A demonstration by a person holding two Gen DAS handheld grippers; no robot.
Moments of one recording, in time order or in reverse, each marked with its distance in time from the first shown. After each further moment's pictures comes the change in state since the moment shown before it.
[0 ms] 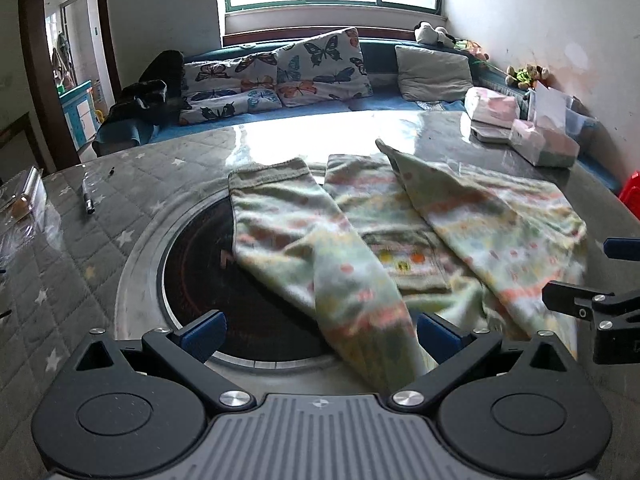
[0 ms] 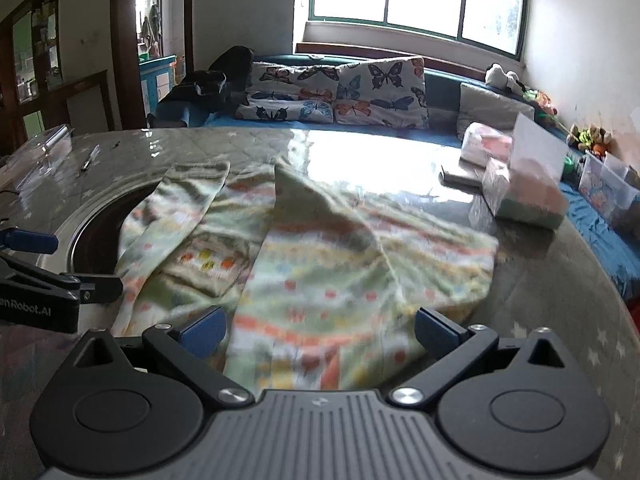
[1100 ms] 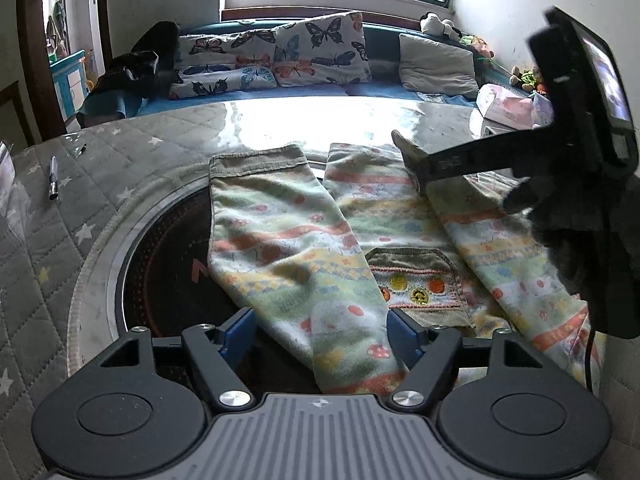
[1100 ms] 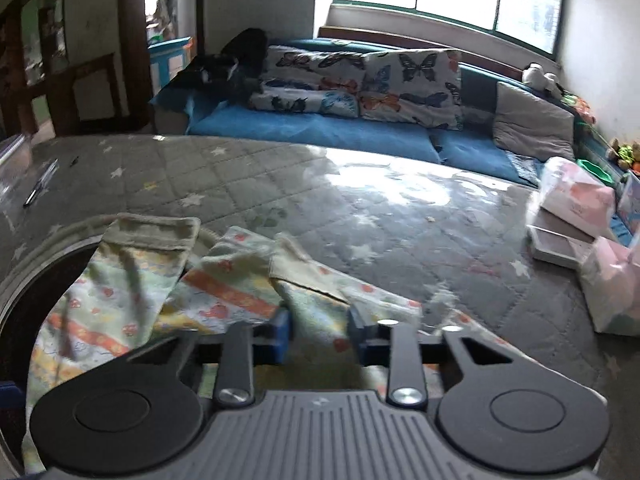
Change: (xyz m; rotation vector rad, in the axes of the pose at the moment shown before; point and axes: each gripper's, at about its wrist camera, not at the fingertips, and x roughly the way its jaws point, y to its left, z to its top) left arm 0.046 0.011 0.017 -0.056 0.059 -0.055; right arm 0.164 0.004 0.102 -0.036 0.044 0.047
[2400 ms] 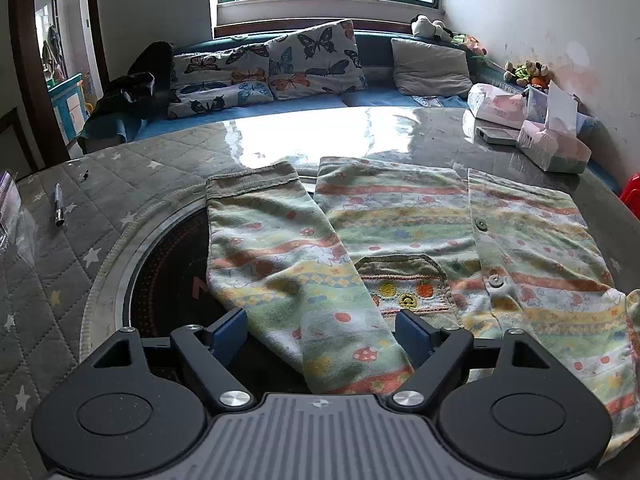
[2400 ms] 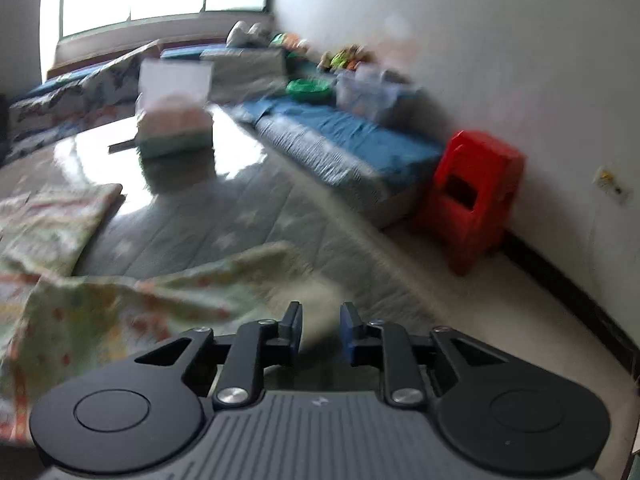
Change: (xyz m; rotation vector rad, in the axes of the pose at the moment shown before) left arm -0.011 -0.014 0.002 0.061 -0.032 0.024; right arm -0.247 -0.179 -0.228 0.474 0.018 -0.608
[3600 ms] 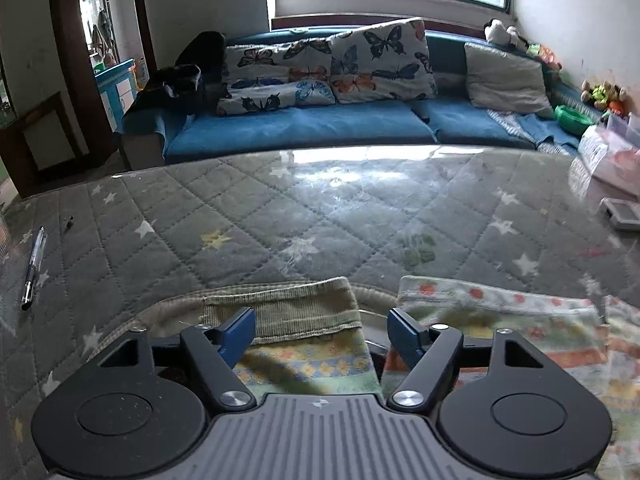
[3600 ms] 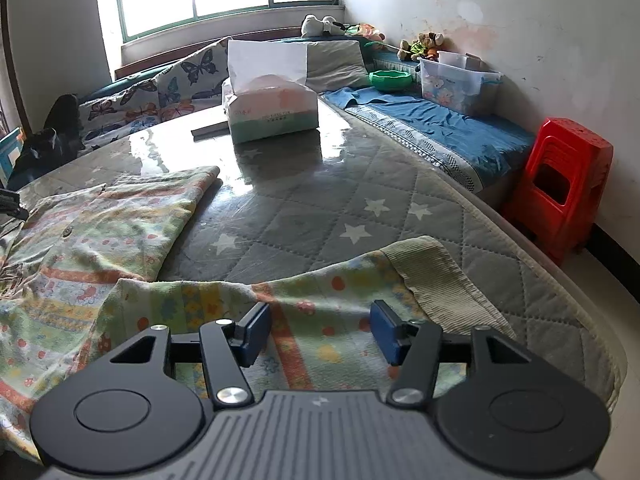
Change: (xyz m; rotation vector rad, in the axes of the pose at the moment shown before) left arm 0.146 0.021 0.110 -0.101 0.030 0.189; right arm 0.039 0.043 0.000 -0.004 0.042 0.253
